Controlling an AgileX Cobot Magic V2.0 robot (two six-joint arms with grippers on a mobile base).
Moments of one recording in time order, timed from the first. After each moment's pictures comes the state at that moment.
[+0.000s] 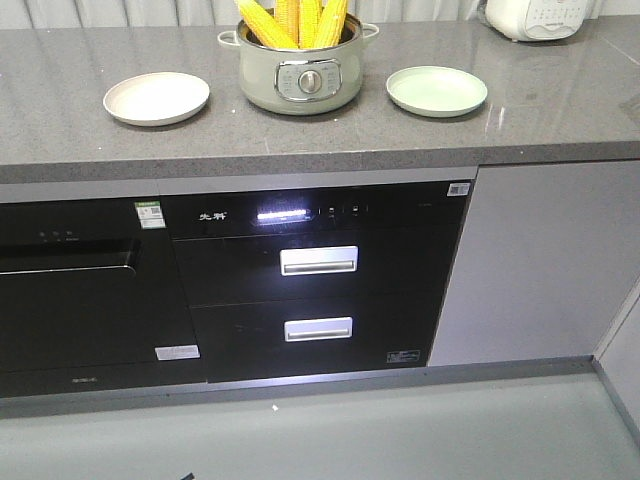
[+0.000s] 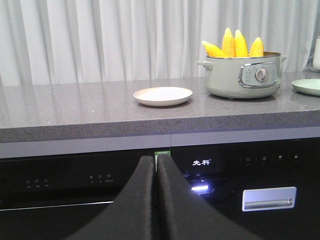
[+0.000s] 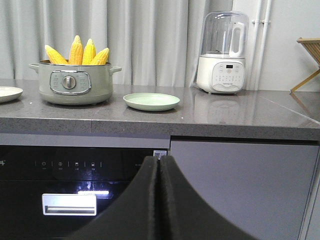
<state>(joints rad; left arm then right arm) 0.05 -0.01 0.02 -0.03 0.04 0.04 0.01 -0.01 0.03 -0.01 0.01 -0.05</state>
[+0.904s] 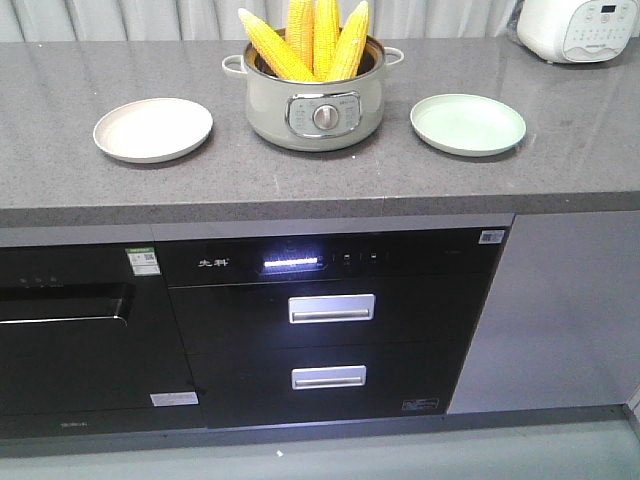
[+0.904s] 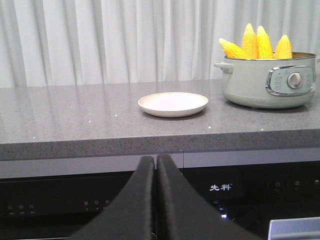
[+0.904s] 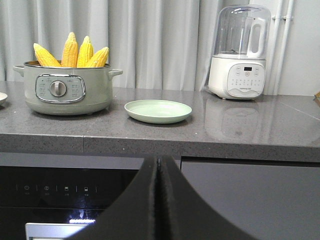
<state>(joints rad) 0.05 -0.01 0.02 -0.03 0.04 0.04 0.01 -0.01 0.03 -0.01 0.01 -0.05</state>
